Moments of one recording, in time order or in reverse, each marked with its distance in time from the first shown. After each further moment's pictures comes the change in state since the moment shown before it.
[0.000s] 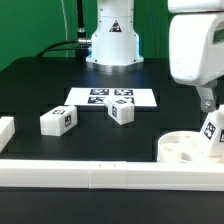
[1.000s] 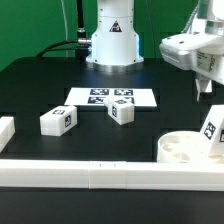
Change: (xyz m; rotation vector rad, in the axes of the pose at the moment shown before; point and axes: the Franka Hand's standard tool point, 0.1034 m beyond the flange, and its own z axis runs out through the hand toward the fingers) arm -0.006 -0.001 0.019 -0.016 -0.117 -0.896
